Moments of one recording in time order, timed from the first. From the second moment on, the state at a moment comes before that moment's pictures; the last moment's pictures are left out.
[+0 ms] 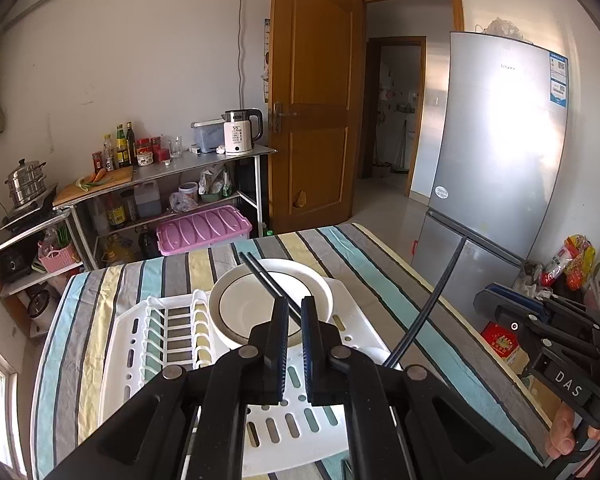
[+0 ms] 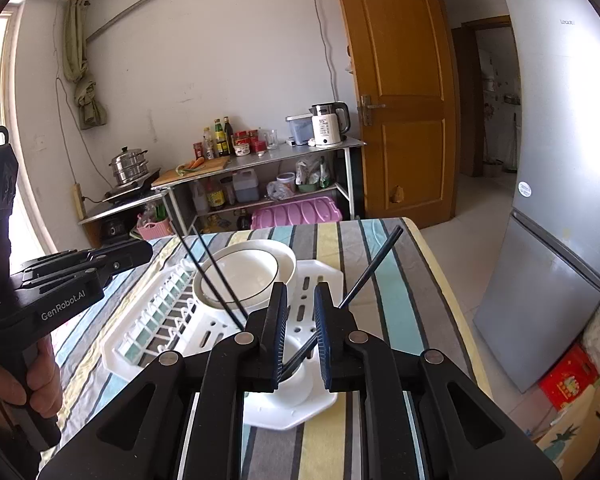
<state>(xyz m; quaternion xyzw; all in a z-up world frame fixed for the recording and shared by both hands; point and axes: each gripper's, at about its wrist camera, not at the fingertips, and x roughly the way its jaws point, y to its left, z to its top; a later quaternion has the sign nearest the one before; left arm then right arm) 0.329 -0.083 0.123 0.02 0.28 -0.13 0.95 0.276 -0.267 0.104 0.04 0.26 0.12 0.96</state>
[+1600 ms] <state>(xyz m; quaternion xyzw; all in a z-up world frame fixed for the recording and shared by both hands) 0.095 0.016 0.029 -0.01 0.33 -0.08 0.94 0.100 -0.226 0.017 0.04 0.31 0.17 0.93</state>
